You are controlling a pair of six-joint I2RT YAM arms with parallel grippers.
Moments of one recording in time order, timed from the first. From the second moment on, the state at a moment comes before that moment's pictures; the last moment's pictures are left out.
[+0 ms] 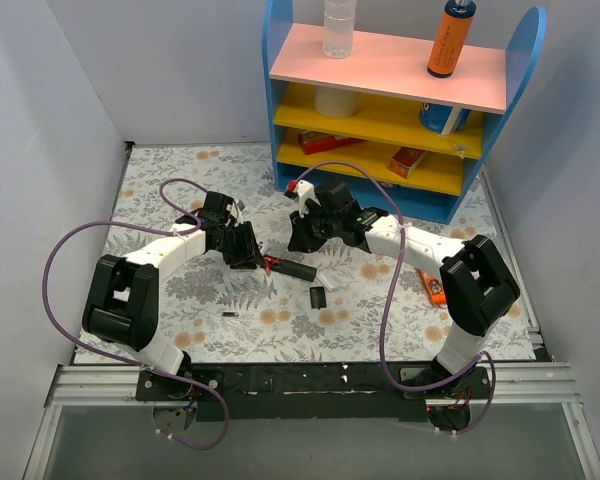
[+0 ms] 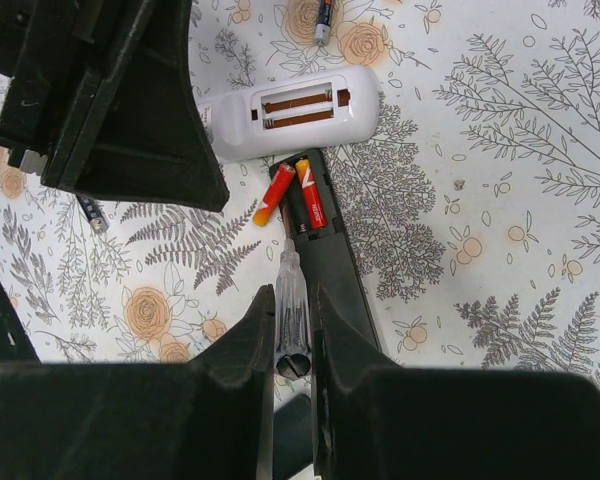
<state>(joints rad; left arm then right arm) -0.31 1.57 0.96 -0.47 0.37 -0.55 0.75 1.73 1.22 -0.18 -0.39 0.08</state>
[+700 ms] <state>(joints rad) -0.31 1.57 0.96 -0.47 0.34 -0.56 0.75 1.68 1.17 -0.14 -0.35 0.12</state>
